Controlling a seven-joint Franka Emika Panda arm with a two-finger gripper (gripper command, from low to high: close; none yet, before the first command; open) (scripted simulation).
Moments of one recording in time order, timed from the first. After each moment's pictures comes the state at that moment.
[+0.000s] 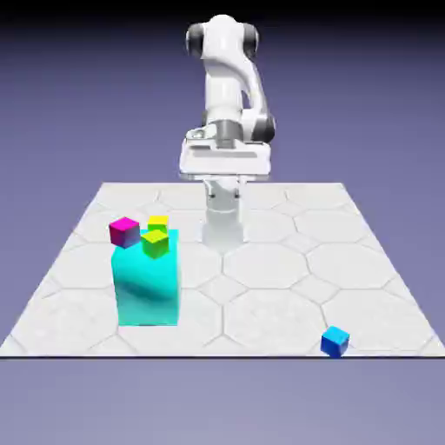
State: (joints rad) arm 0.01 -0.55 0.04 -2.78 0.01 3.00 0.75
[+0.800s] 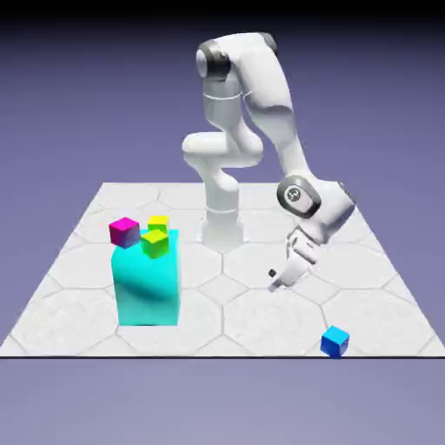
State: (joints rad) arm -0.01 0.32 0.55 -2.36 -0.99 2.03 0.50
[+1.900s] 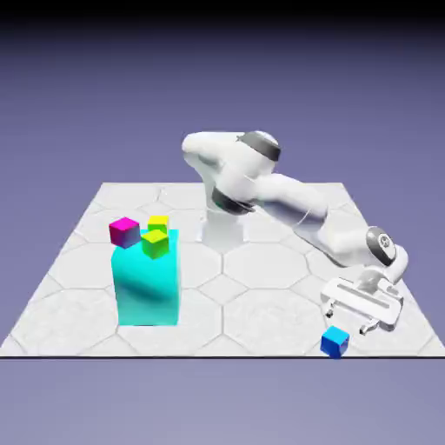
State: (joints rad) arm -0.08 1.32 0.98 -1.91 -2.28 1.07 0.17
